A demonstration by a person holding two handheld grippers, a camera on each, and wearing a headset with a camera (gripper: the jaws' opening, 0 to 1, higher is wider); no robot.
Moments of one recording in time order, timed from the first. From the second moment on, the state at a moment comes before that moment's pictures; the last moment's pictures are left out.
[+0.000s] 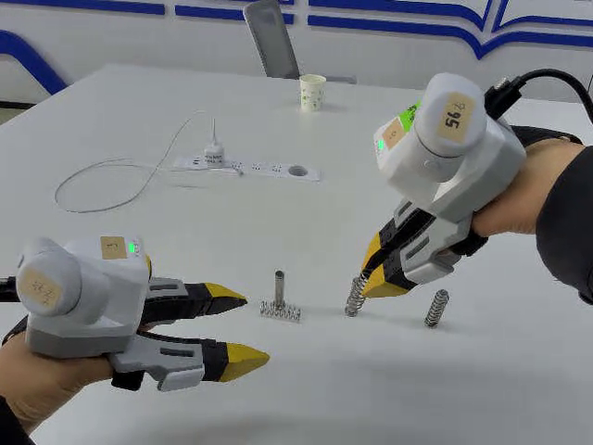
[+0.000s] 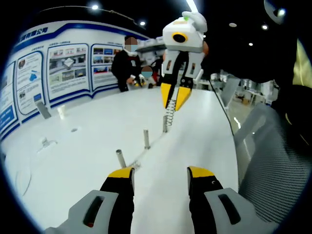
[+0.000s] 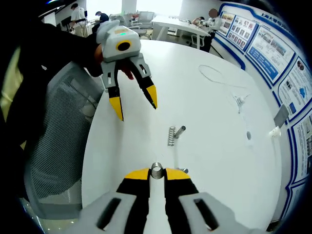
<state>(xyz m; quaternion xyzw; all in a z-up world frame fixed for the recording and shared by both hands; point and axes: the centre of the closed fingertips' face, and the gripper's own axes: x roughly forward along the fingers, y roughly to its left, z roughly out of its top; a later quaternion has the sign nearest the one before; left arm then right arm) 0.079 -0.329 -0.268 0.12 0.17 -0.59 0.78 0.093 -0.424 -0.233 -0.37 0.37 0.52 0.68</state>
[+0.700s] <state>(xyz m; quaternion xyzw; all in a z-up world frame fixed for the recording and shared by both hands) 0.075 -0.326 -0.274 0.10 0.18 -0.58 0.79 0.129 -0.442 -0.238 -0.38 0.39 0.49 0.69</state>
